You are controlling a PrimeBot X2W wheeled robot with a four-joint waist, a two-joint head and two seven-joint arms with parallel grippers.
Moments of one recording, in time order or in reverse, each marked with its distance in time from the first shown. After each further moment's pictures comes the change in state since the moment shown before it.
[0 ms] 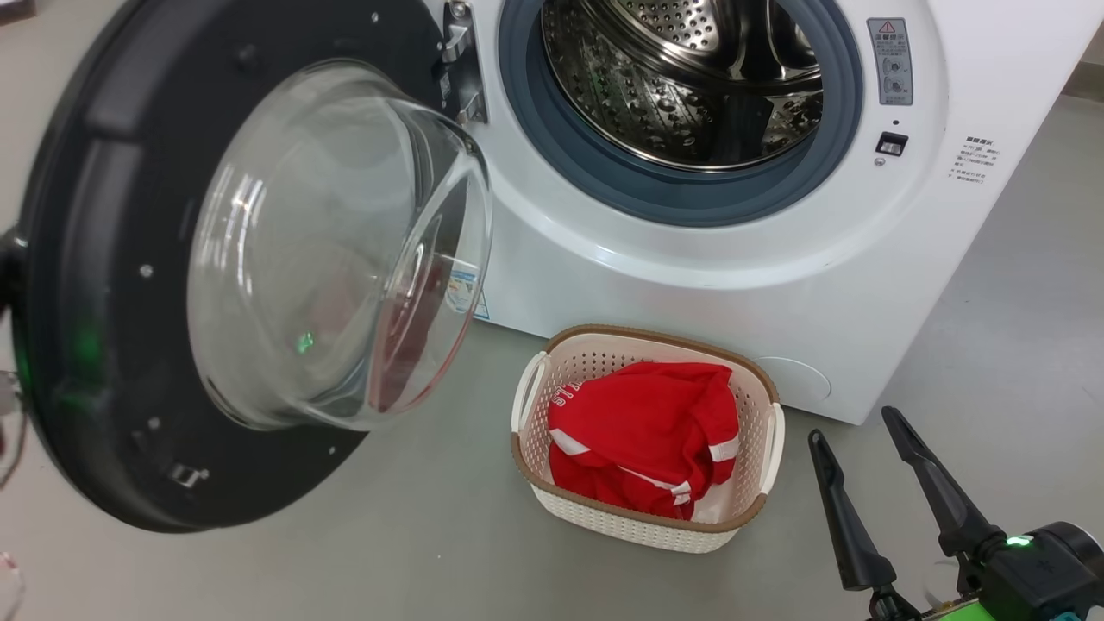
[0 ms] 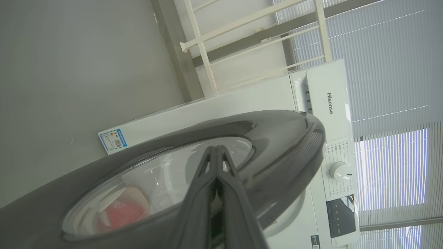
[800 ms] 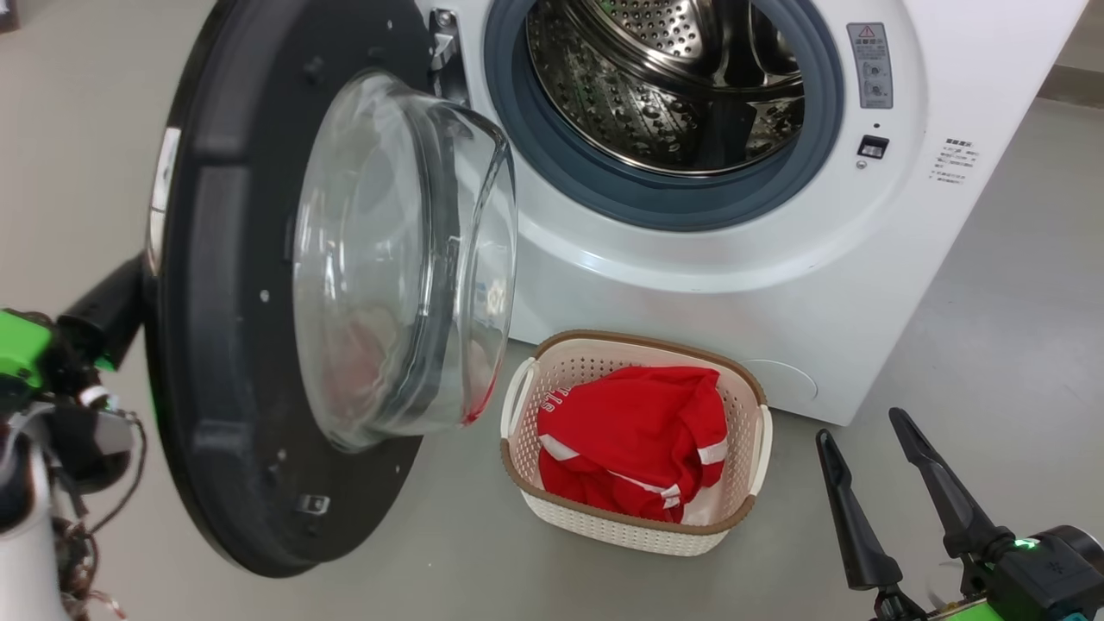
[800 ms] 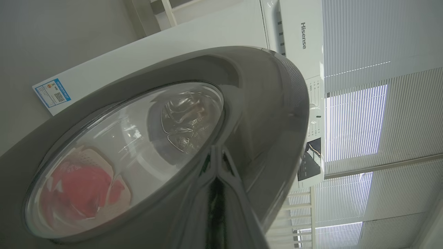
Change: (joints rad) left arm 0.176 -0.160 -0.028 -0.359 -0.064 0.078 0.074; right arm 0.000 0.000 -0.010 0.017 0.021 0.000 -0.018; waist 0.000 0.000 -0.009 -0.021
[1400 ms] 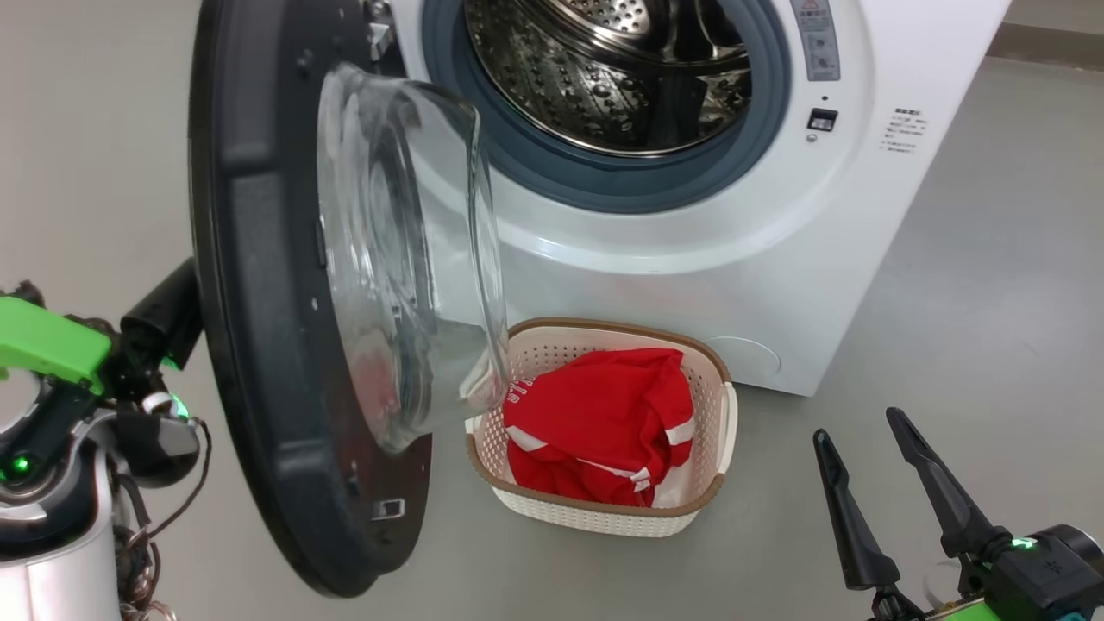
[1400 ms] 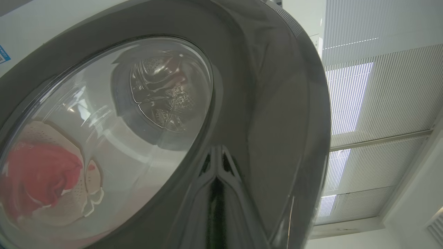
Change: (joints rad) left arm 0.039 -0.094 -0.036 -0.098 -0.038 0.003 -0.021; right arm -0.002 0.000 0.005 0.000 0.000 0.000 0.000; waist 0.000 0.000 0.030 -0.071
